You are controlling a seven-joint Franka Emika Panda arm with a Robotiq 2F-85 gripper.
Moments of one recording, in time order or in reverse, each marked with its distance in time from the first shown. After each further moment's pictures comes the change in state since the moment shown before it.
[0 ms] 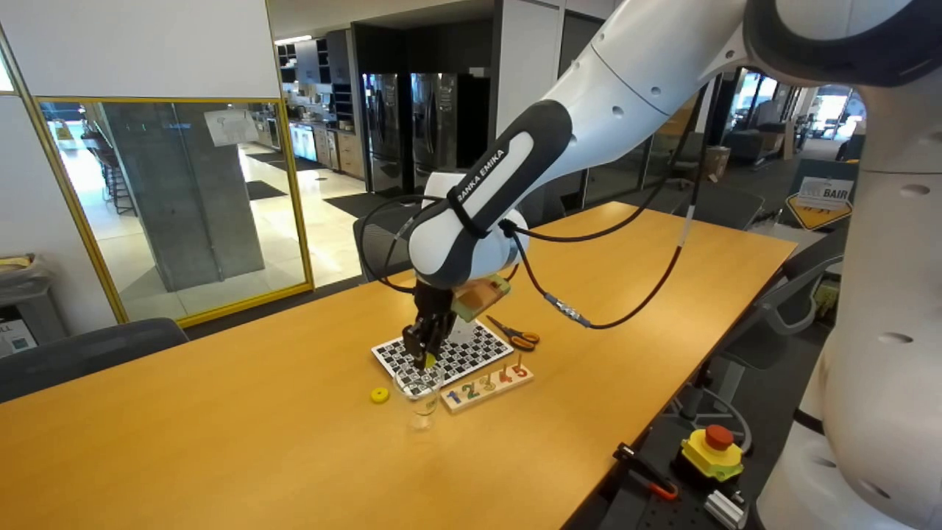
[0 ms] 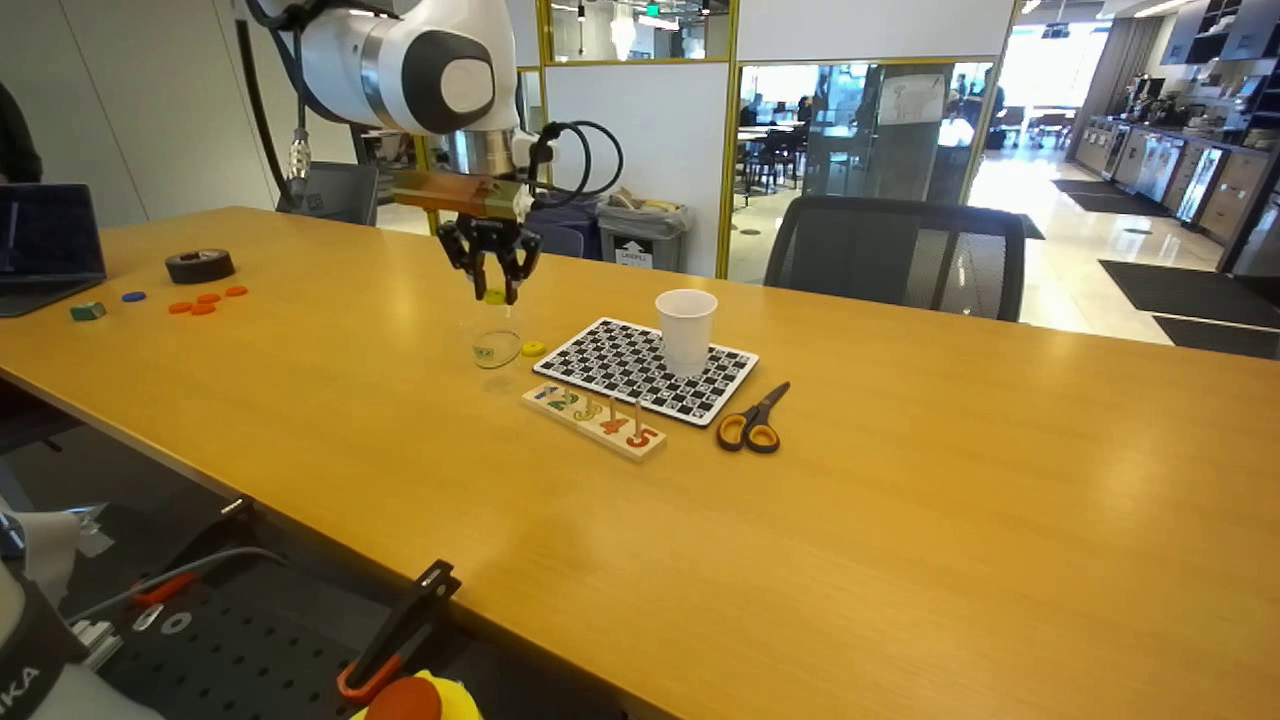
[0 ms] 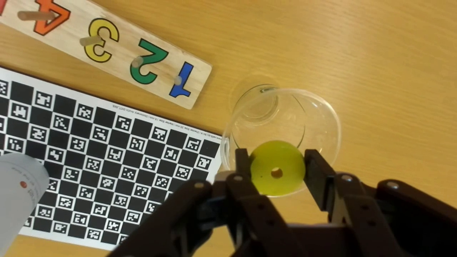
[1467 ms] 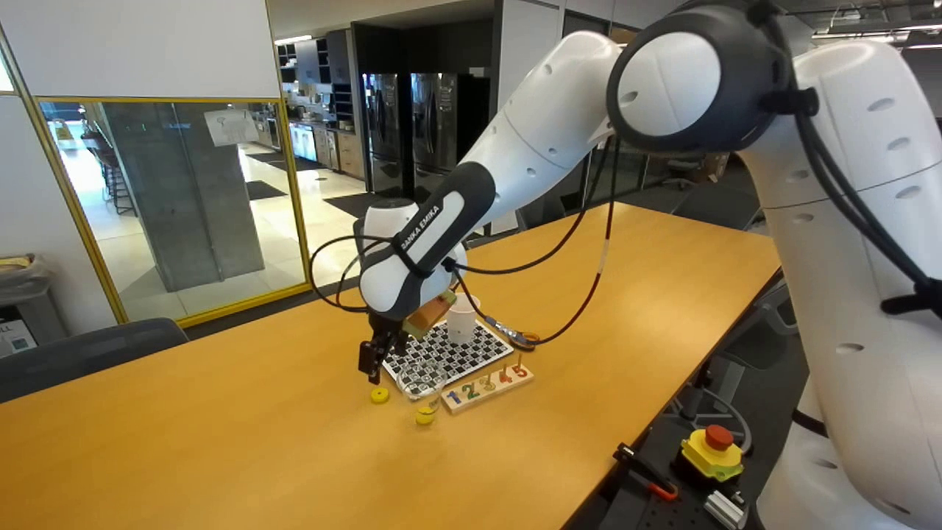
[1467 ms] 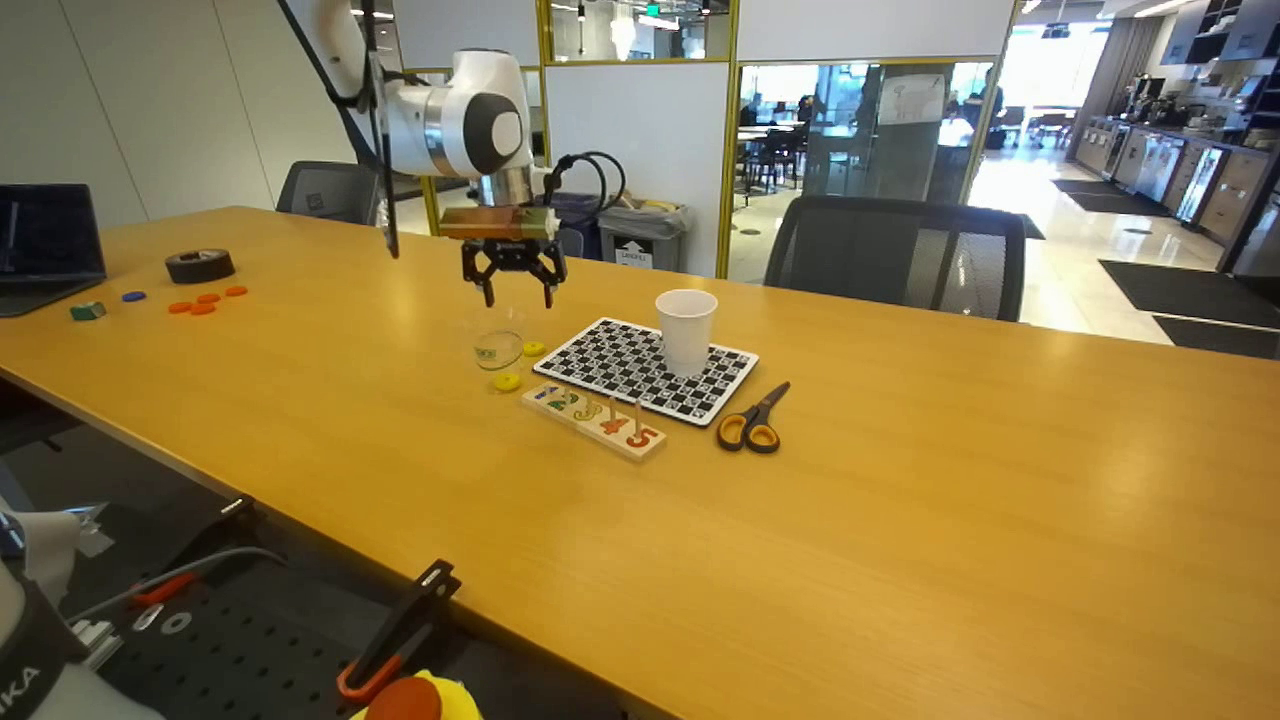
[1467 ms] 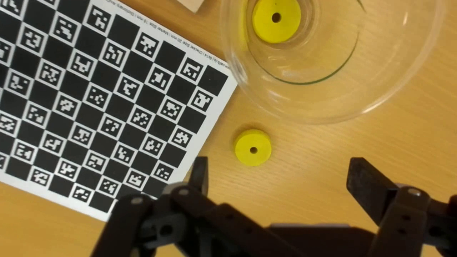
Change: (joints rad) arm 0.039 0.334 0.006 0.353 -0.199 -0.026 0.057
